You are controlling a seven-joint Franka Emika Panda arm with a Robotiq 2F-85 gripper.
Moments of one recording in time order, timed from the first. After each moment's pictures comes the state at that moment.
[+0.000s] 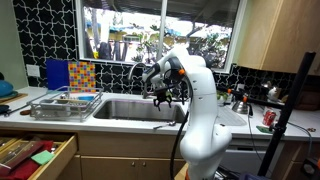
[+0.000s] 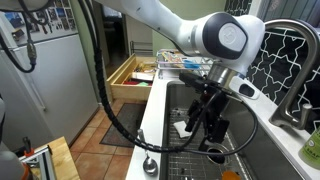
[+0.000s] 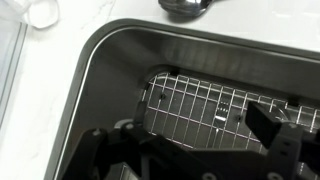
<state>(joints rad) -0.26 0.33 -0.27 -1.72 -0.15 1.60 0.08</state>
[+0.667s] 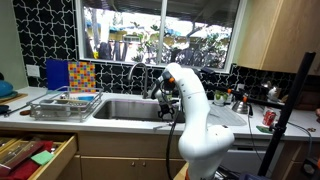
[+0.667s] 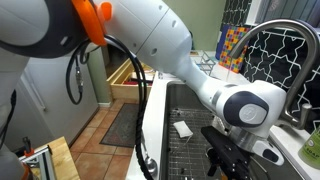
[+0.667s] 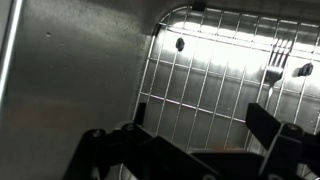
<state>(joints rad) -0.40 0.65 -0.27 -1.61 -0.10 1.90 0.00</state>
